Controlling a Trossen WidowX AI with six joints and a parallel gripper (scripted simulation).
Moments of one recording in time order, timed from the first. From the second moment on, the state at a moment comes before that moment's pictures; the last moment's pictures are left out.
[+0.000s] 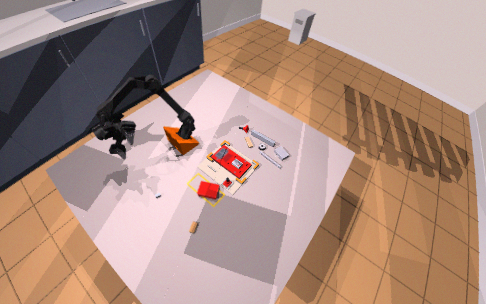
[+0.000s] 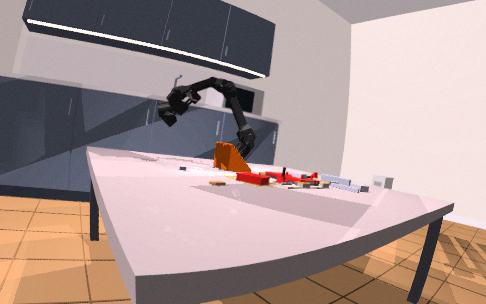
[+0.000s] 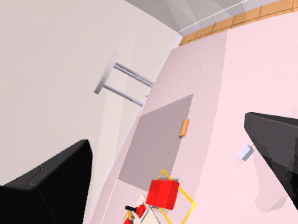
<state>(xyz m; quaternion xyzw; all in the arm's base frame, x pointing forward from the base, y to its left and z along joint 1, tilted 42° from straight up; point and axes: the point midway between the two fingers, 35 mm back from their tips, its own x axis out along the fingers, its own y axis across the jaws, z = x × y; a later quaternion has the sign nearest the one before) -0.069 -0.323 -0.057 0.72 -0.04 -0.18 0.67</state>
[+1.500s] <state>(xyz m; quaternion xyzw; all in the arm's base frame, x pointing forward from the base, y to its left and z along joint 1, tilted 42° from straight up) 0.305 -0.181 -0.021 0.12 0.54 0.35 0.75</state>
